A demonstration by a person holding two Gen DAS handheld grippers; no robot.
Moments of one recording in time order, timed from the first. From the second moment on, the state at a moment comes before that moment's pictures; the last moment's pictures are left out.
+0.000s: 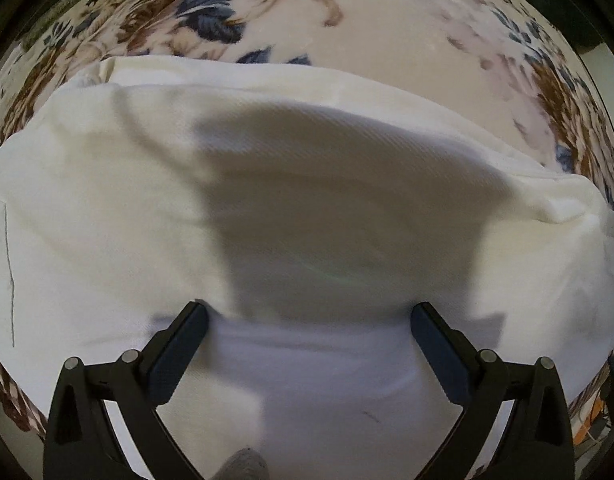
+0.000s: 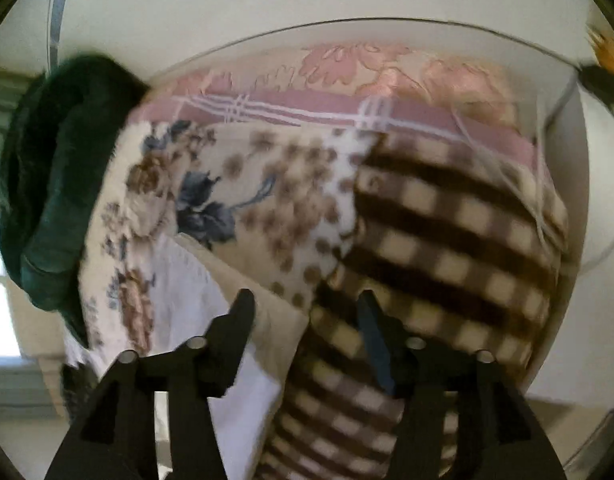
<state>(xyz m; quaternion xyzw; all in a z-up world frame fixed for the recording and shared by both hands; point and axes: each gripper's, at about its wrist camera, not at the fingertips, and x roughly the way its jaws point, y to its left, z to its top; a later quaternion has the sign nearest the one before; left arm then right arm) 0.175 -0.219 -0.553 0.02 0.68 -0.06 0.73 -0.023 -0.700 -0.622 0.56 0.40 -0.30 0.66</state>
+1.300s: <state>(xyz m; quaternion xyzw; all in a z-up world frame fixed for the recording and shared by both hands) 0.210 -0.205 -0.551 -0.05 0.71 -0.07 0.70 0.076 -0.644 -0.631 0.57 0.30 -0.19 0.74</state>
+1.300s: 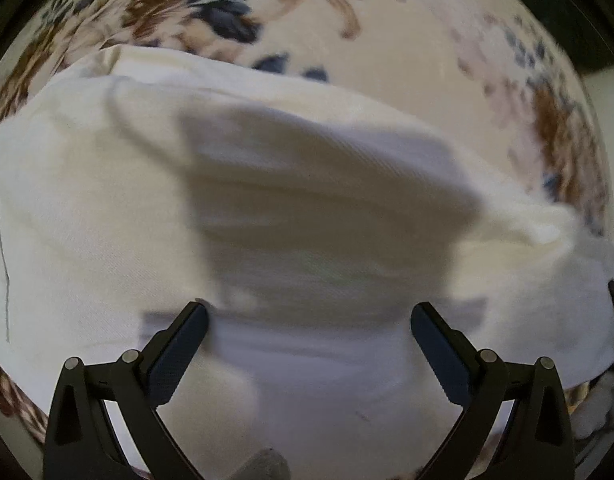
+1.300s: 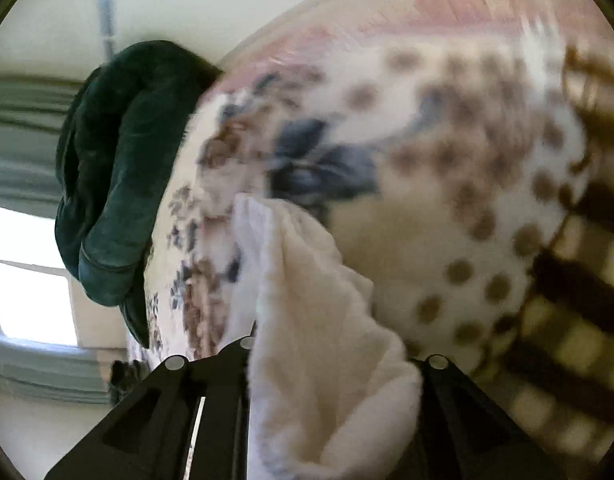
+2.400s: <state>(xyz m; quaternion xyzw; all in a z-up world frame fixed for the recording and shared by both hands) 0.202 0.009 -0.468 -0.17 0.67 -0.01 0.73 0.164 -0.277 -0.589 0.42 0.53 0.05 0.73</state>
